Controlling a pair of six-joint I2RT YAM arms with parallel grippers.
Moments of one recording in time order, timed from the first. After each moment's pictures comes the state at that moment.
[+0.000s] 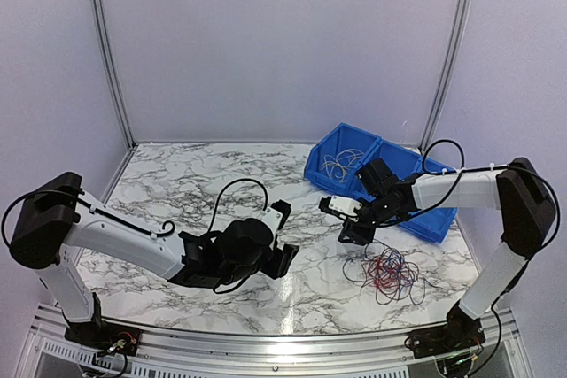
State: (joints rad) left arm -1.24 1.74 0.91 0.27 -0.45 -0.38; right arm 0.57 1.64 0.95 -0.40 -0.20 -0.59
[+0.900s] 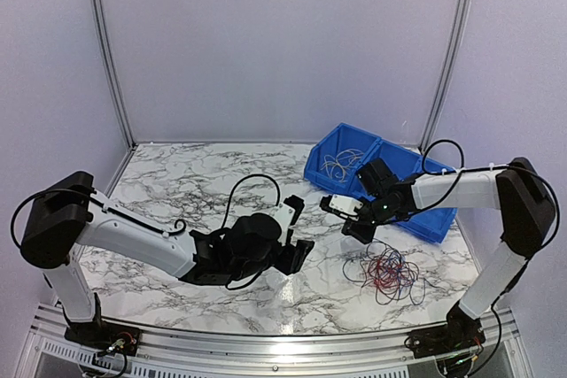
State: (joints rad) left arm -1.24 1.81 0.98 0.36 -0.39 -0.35; right arm 0.57 1.65 0.95 -0.38 -0.15 -0.57
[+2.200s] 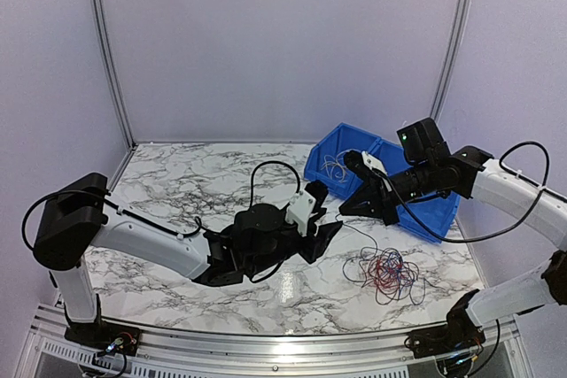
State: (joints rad) left arm -1.26 1.89 1.07 0.70 -0.33 -0.10; right arm 0.57 1.24 1.08 -0.65 -0.78 -0.55
